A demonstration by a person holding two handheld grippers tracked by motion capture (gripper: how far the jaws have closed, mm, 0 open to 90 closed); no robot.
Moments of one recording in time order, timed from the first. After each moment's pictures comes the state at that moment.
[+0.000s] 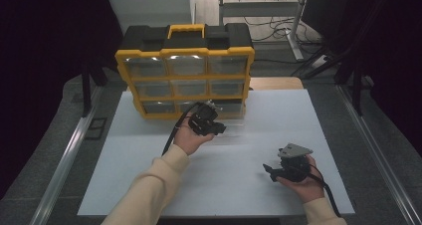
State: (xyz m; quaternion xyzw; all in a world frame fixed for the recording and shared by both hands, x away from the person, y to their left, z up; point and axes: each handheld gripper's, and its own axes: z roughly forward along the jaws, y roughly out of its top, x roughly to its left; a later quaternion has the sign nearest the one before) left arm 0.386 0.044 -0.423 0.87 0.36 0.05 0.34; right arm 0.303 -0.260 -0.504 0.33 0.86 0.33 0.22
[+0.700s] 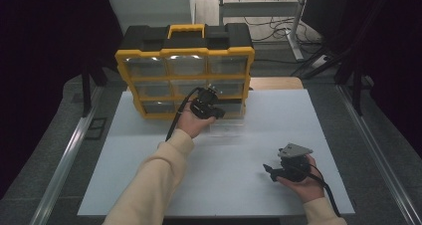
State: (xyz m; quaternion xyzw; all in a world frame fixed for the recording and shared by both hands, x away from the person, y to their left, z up) left arm 0.430 0.045 -0.416 0.86 0.39 0.06 0.33; right arm 0.304 -0.260 -0.504 0.33 0.86 0.33 0.22
